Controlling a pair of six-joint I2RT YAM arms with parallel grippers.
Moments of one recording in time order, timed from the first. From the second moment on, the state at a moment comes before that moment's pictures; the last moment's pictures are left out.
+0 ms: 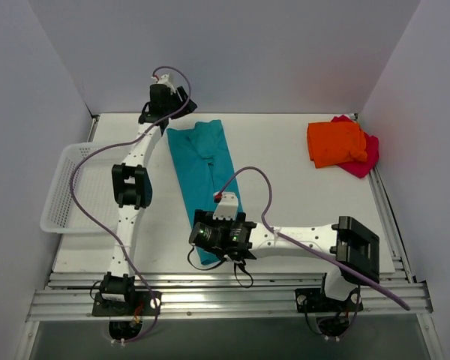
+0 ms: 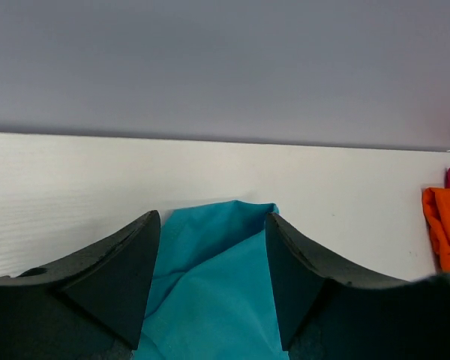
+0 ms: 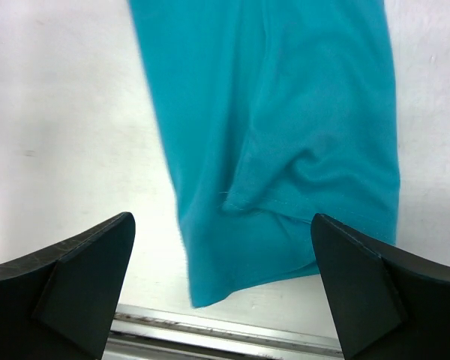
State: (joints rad) left arm -0.17 2.77 2.69 -0.28 0.24 -0.53; right arm 1.29 1.64 1.11 -0.52 0.72 1.18
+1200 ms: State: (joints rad) left arm -0.53 1.68 0.87 0.00 -0.21 -0.78; right arm 0.90 1.29 0.85 -0.29 0.75 0.69
